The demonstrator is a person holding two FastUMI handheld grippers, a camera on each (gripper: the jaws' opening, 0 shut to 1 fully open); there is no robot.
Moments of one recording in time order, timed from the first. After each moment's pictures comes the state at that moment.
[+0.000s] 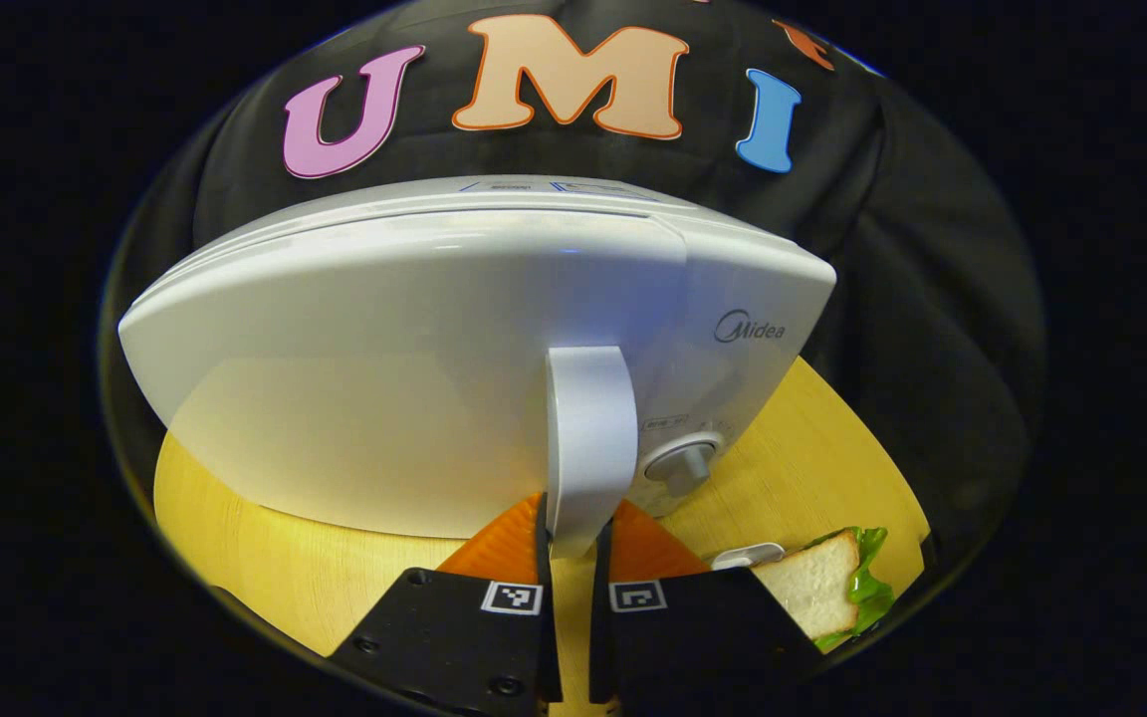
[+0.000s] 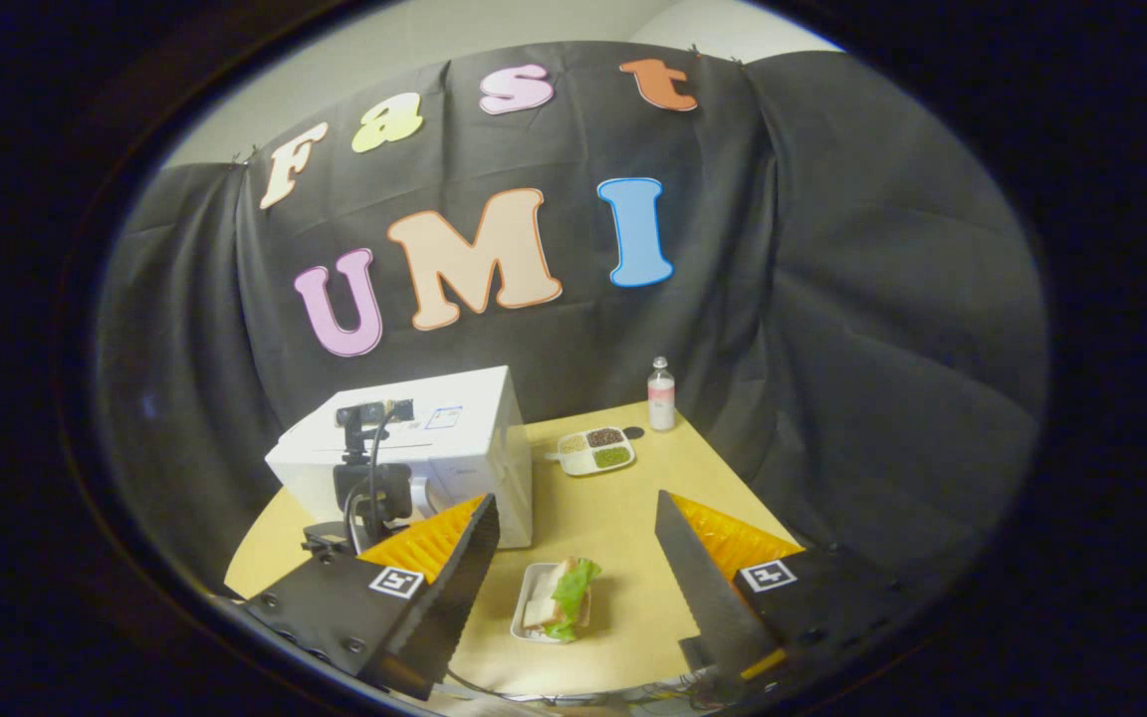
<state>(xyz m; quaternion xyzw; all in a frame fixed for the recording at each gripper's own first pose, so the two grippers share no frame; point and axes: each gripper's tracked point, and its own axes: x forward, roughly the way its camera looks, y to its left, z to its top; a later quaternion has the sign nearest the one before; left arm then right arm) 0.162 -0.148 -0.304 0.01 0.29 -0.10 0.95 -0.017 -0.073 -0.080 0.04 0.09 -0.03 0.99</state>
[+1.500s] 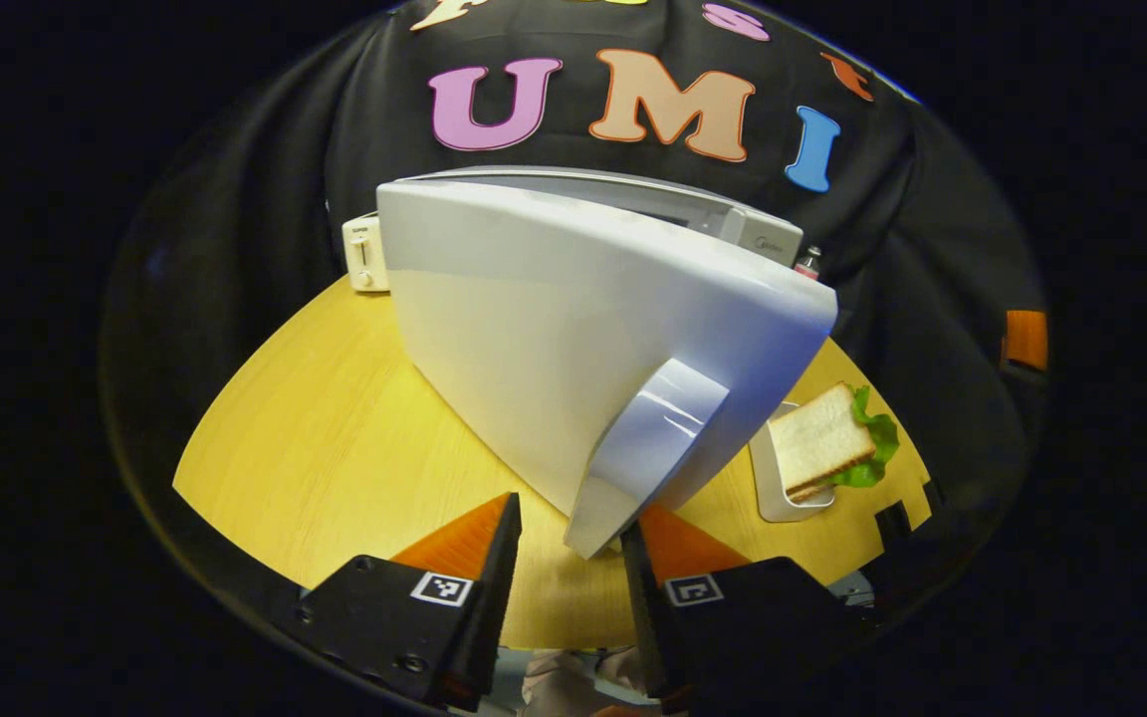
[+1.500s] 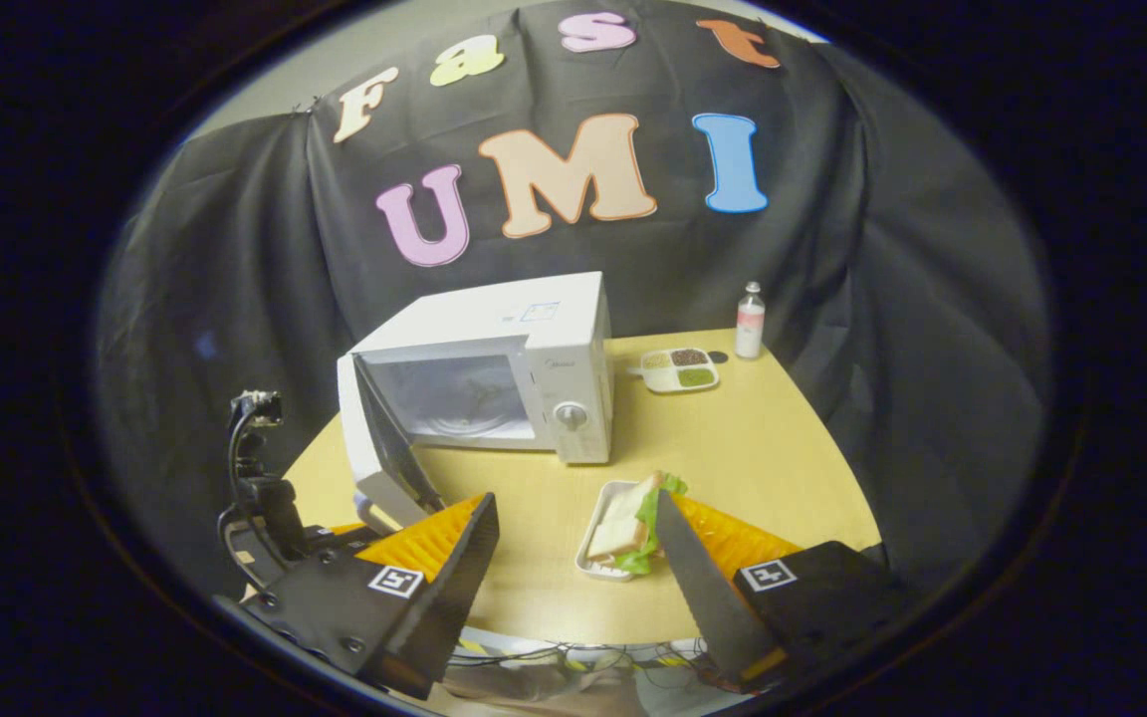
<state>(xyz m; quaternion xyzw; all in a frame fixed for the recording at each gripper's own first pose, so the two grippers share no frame) -0.047 -0.016 -0.310 -0.03 0.30 0.01 0.95 -0.043 0.002 -0.156 0.01 0.20 0.09 0.98</state>
